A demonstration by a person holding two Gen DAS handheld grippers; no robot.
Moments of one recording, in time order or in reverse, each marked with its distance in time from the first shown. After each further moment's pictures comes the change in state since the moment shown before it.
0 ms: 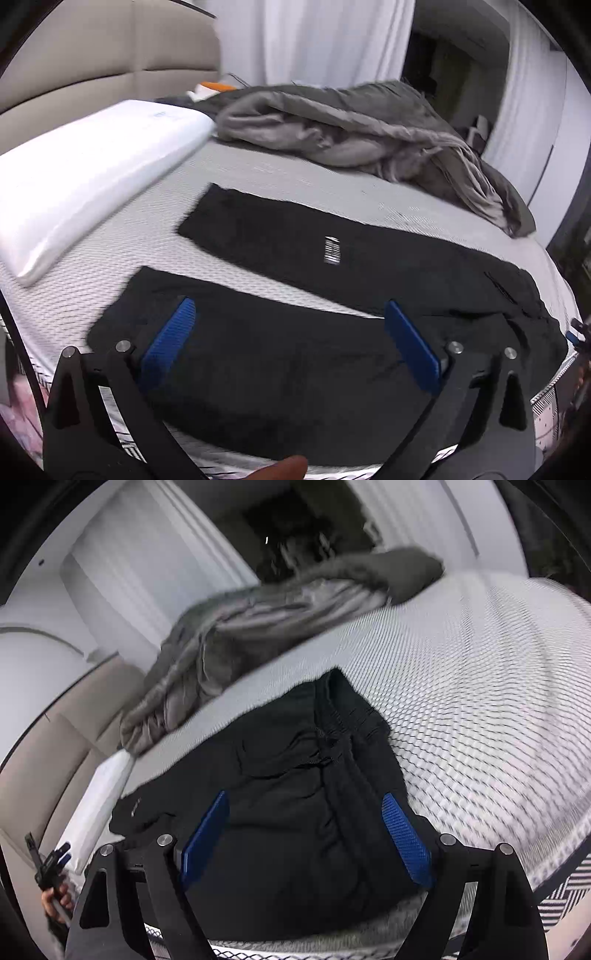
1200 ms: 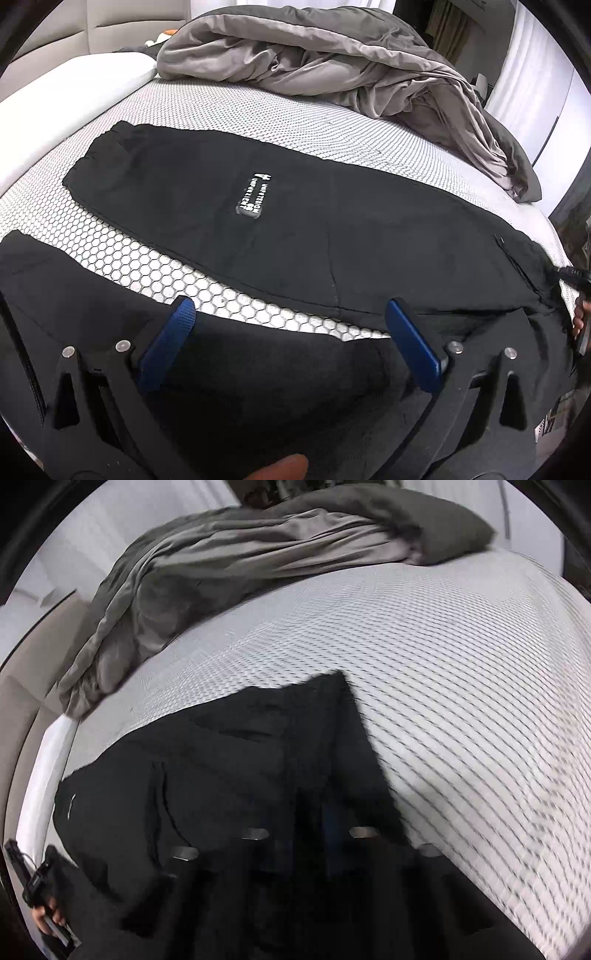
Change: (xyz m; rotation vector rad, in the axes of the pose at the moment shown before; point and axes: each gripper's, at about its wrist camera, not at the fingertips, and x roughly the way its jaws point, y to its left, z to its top) left arm 0.163 -0.103 -0.023 -0.001 0.193 -0.026; right arm 0.189 -0.005 0.116 -0.133 0.261 -0.150
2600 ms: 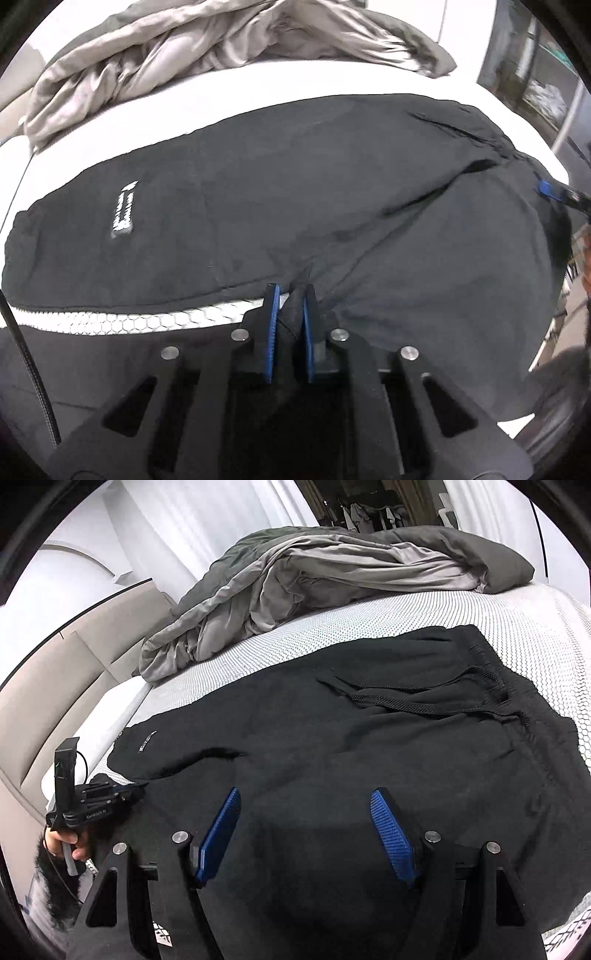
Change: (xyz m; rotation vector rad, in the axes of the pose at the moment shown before) left arm 0.039 -0.081 -0.001 0.486 0.171 -0.153; right arm -0.072 0.120 -0.153 -0.104 -0.150 0.173
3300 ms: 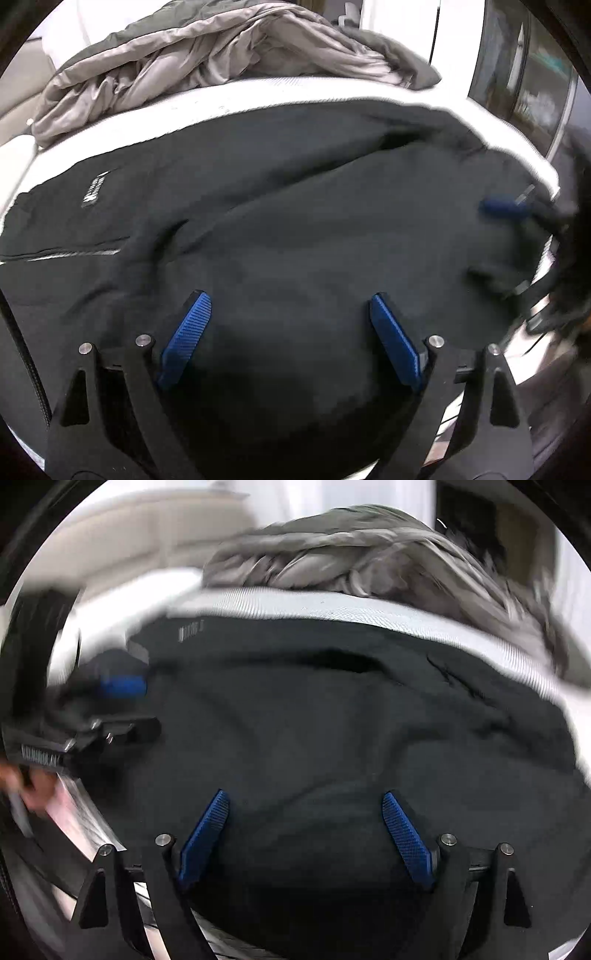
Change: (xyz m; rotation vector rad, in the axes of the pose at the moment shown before) left arm -0.027 -0.069 -0.051 0.005 -0.122 -0.008; right arm 0.050 0.118 -0.068 -0.545 0.097 -0.088
